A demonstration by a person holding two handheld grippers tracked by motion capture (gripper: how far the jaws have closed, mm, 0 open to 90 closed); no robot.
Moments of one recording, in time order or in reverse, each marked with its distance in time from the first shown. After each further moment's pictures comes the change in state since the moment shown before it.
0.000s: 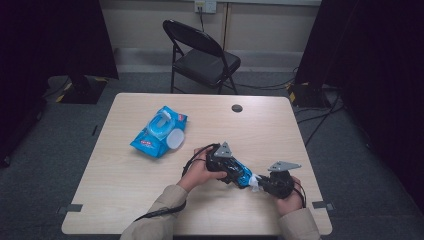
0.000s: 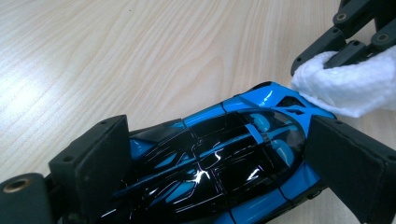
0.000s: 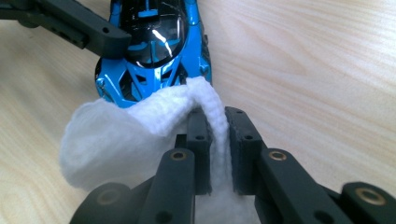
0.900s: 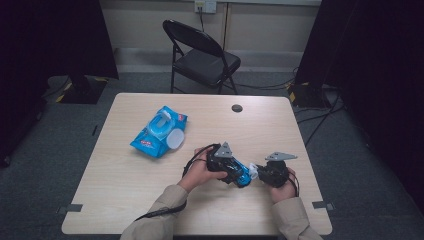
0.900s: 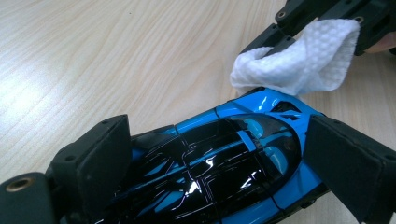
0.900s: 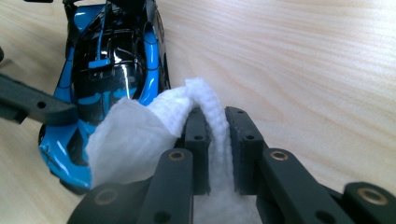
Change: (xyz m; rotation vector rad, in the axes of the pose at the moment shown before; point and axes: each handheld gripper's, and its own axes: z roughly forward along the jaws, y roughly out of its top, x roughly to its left) left arm -0.001 0.000 0.001 -0.004 0.002 0.005; right arm -0.016 0.018 0.024 -0.053 -0.032 0.065
